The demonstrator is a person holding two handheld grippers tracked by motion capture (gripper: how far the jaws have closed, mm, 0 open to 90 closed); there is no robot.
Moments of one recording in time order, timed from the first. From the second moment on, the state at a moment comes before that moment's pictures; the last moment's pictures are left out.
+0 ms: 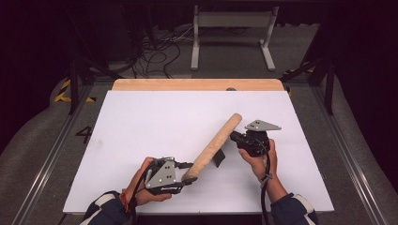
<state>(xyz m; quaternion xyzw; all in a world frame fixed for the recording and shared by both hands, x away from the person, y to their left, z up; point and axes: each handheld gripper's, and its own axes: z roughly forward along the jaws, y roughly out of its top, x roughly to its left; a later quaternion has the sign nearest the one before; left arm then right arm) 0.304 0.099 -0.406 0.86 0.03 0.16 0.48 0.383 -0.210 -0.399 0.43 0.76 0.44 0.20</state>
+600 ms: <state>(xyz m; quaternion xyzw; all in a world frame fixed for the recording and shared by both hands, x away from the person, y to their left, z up) 0.306 0.099 -0.406 0.86 0.04 0.15 0.49 0.371 -0.199 -0.396 0.41 0.77 0.45 0.19</state>
